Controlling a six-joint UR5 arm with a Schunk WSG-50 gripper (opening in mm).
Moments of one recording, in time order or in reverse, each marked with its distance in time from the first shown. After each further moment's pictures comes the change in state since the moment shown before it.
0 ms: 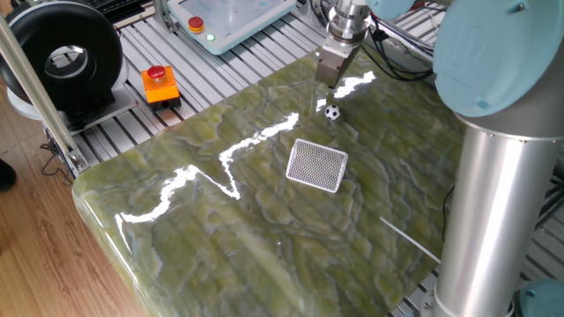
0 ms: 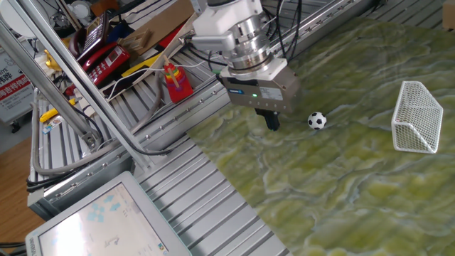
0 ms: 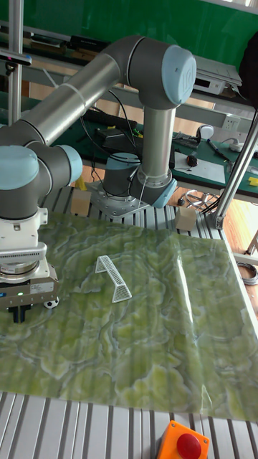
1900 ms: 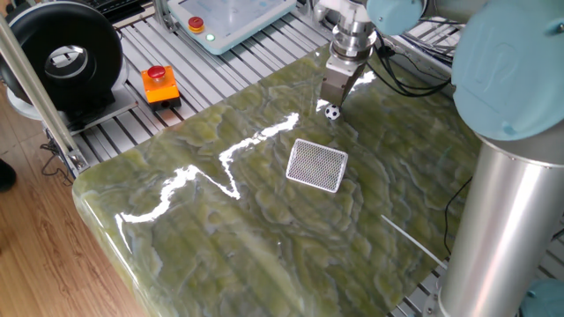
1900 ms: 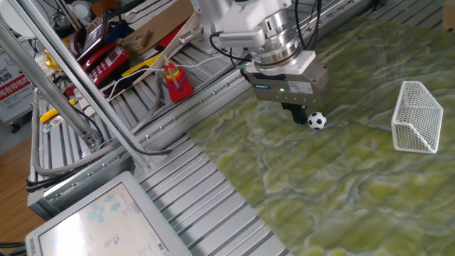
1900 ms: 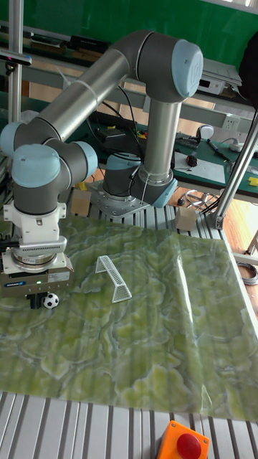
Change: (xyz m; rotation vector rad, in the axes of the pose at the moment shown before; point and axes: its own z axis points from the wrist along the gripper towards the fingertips) arm 0.036 0.037 0.003 0.000 0.053 -0.011
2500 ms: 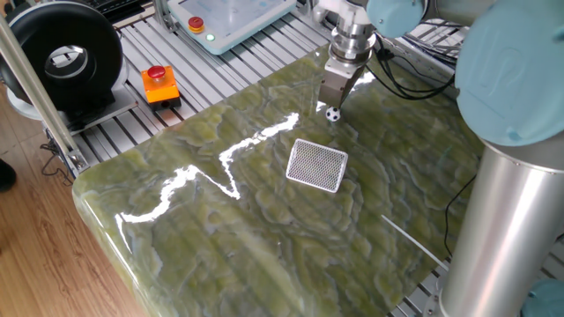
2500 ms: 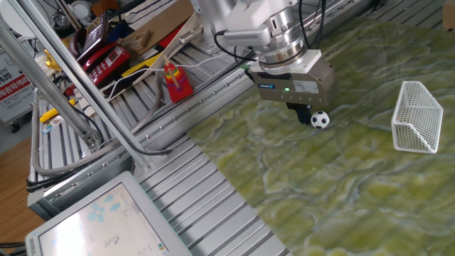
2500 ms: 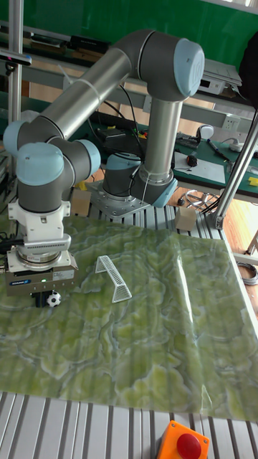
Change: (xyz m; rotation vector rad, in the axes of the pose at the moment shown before) arm 0.000 0.011 -0.003 -0.013 -0.007 0.008
